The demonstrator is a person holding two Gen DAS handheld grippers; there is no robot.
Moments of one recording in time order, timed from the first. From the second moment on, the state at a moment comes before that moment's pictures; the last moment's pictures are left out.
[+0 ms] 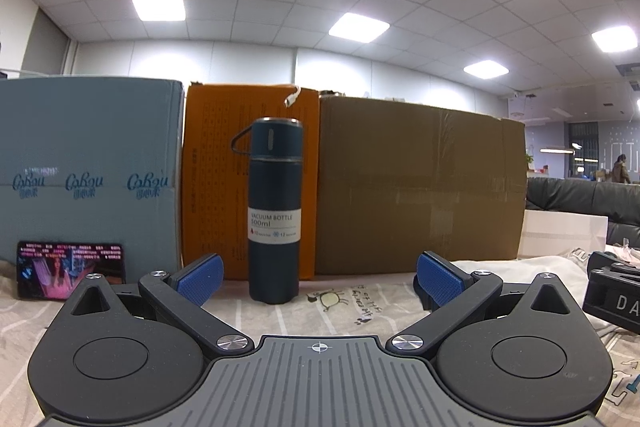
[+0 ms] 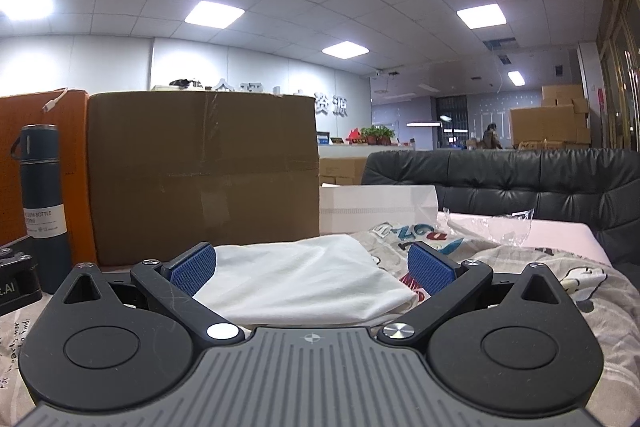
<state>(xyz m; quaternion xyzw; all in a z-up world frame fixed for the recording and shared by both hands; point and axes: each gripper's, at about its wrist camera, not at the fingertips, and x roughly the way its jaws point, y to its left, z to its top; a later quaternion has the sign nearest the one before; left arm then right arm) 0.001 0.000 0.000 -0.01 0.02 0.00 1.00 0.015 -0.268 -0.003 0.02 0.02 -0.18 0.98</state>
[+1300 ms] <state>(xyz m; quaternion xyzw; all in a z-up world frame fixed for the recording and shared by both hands) -0.034 0.017 0.013 0.00 -0.10 0.04 0.99 -0.025 -0.267 0.004 0.08 -0.05 -0.08 0.99</state>
